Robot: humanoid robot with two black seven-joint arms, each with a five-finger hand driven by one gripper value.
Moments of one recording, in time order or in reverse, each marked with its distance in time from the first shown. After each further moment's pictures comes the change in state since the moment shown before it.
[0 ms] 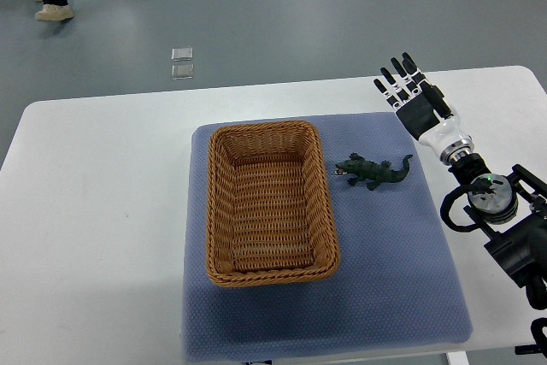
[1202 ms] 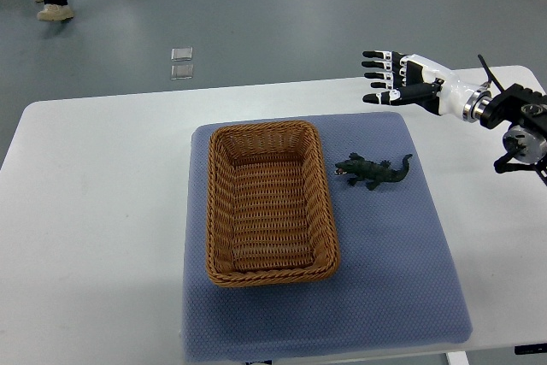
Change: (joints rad) left arm -0.004 0.000 0.004 -0.035 0.000 -0.001 -0.002; right arm 0.286 -0.257 -0.325 0.003 -0.914 0.064 -0.014
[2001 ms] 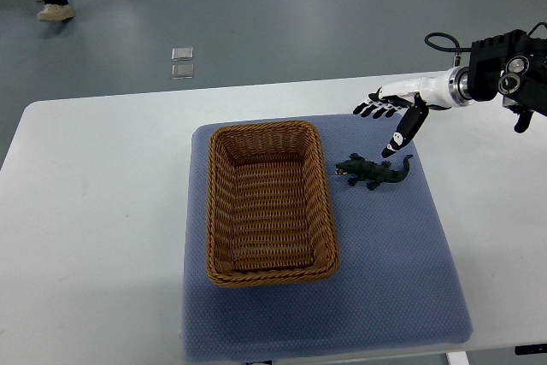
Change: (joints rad) left arm -0.016 0.000 -0.001 -0.001 0.002 -0.002 0.000; right arm 0.289 -0.139 -0.451 0.287 -0.201 0.040 -0.316
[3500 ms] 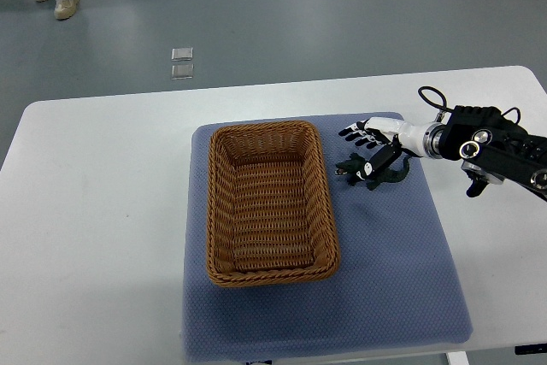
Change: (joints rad) left arm 0.000 0.000 0.006 0.003 0.000 0.001 0.000; right arm -0.214 0.097 0.013 0.017 0.125 -0.358 0.016
